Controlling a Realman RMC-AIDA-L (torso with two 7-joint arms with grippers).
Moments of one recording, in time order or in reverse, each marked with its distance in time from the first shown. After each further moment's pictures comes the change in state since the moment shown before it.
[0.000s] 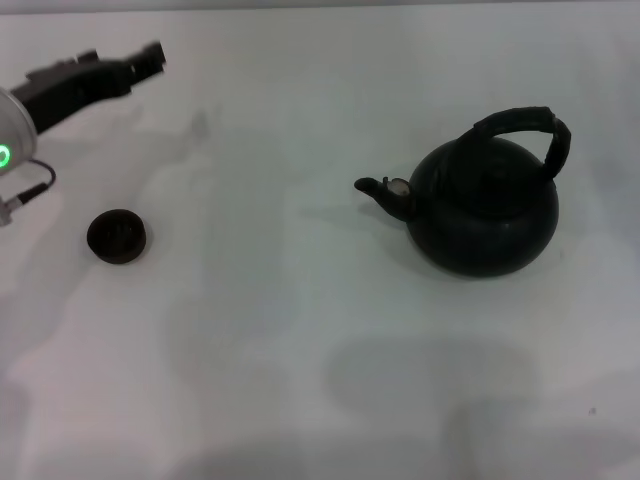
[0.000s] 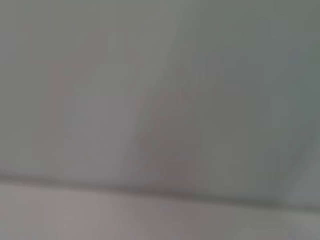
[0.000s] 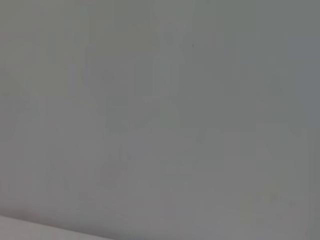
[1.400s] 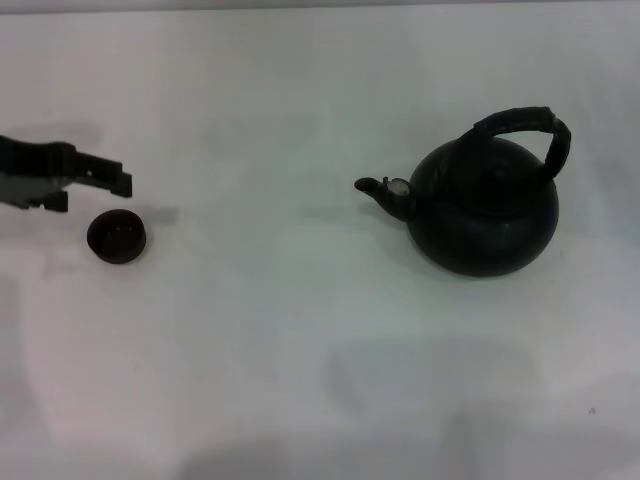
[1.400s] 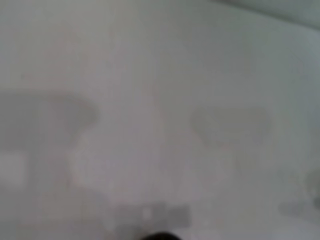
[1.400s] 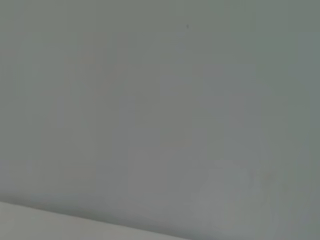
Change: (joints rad) left arm -0.359 0.024 -0.564 0.096 0.537 -1.218 -0.479; right arm -0.008 0.000 -0.002 0.001 0.000 -0.027 0.004
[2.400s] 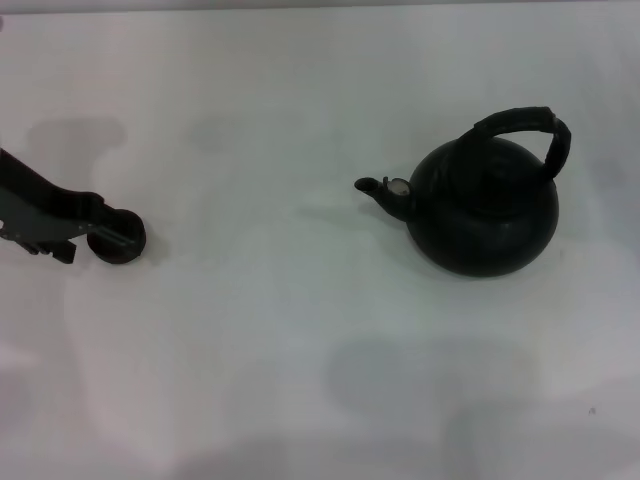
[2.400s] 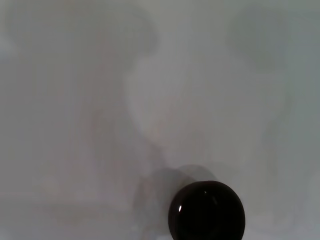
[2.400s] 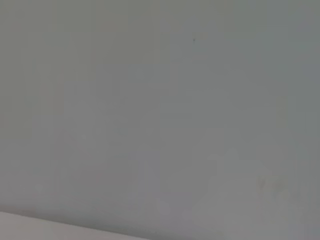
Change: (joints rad) left arm -0.202 0.000 0.003 -0.327 0.237 -0.006 0.024; right arm 0.000 0.002 0.002 0.019 0.000 0.043 0.004
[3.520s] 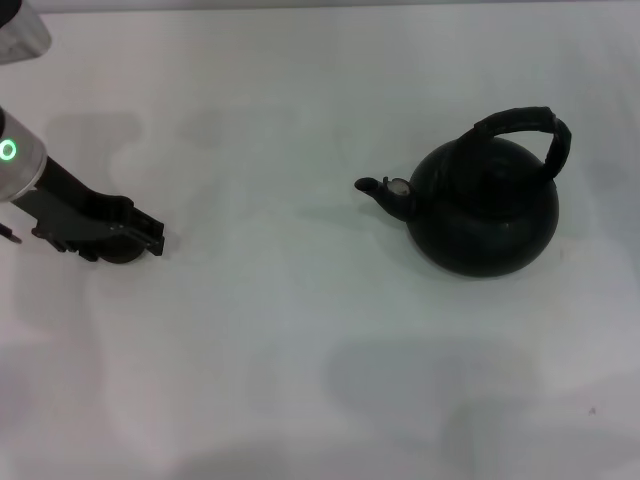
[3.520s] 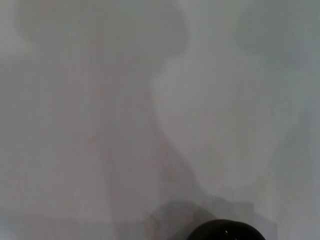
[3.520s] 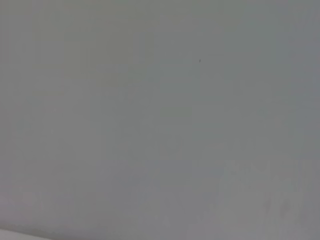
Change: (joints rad) left arm -0.095 -0.010 -0.002 -0.243 0.060 0.193 0.017; right arm 0.006 0.000 -0.002 -0.006 0.000 0.032 0.000
